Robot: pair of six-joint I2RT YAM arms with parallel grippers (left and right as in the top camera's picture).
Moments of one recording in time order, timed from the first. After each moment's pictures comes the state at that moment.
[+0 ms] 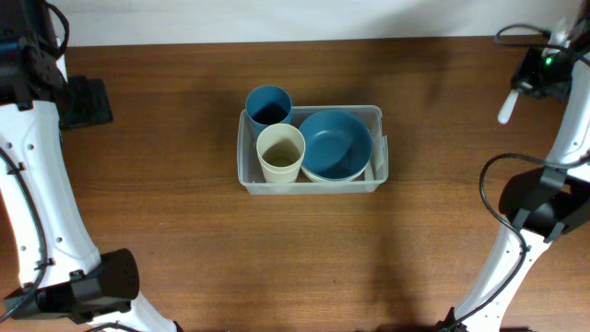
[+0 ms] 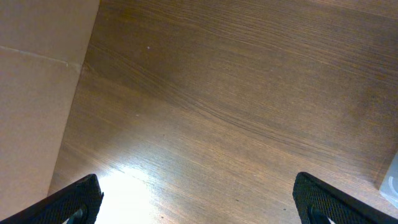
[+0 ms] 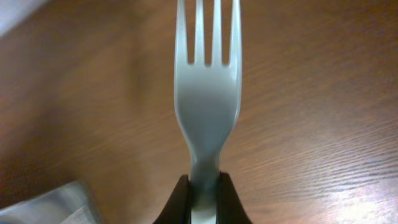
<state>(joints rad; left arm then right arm) 0.20 1.88 2.40 -1.68 -0.30 -0.04 -0.41 2.43 2.75 -1.54 -0.23 0.08</state>
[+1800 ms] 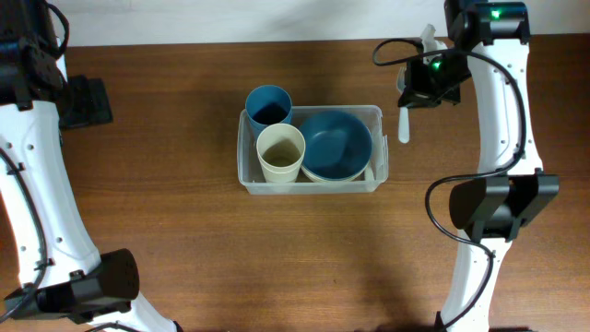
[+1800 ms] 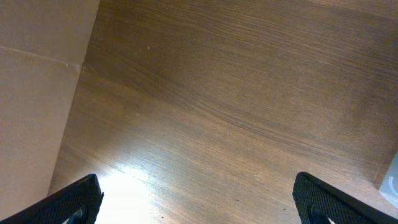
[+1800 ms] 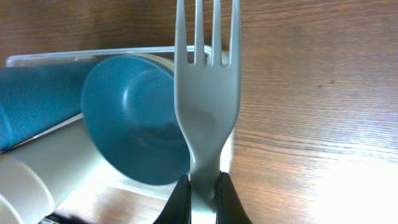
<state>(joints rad) 0.20 1.88 2.40 -1.68 -0.30 -0.04 0.00 2.28 2.52 -1.69 -0.38 0.10</state>
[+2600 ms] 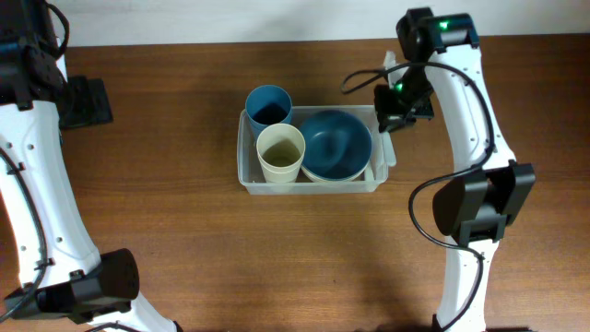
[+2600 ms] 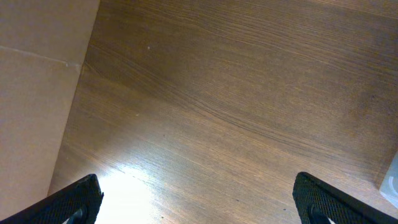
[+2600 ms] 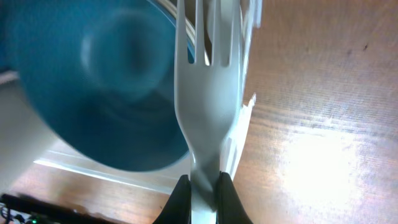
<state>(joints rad) 0.20 1.88 2.40 -1.68 -0.30 -0.04 0.13 2.27 2.35 -1.69 -0.23 0.07</state>
